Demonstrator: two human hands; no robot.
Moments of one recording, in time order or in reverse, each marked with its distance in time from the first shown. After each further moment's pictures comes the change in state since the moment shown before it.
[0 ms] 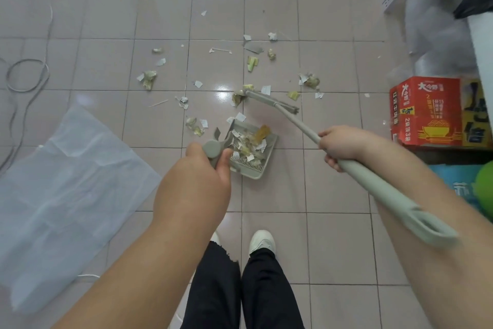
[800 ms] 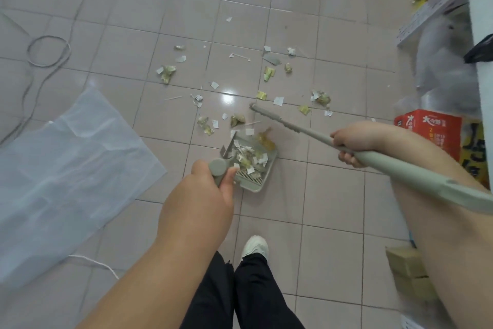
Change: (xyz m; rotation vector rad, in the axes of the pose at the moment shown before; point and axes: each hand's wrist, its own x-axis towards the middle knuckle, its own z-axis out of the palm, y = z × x) left_hand -0.025 -0.046 -0.023 -0.089 -0.001 -0.063; right_hand -0.015 -0.047 -0.003 -0.127 -0.004 0.053
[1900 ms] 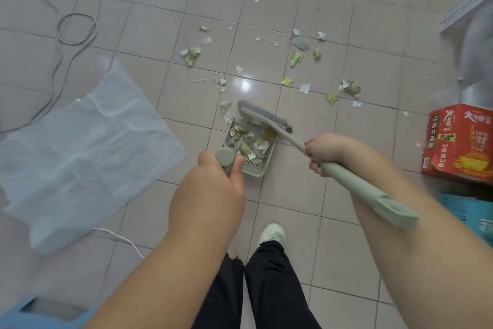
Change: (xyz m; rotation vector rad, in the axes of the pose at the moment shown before) left_hand 0.002 -0.037 -0.009 0.026 0.033 -0.129; right_hand 0.016 -0.035 0.116 -0.028 -0.149 -0.029
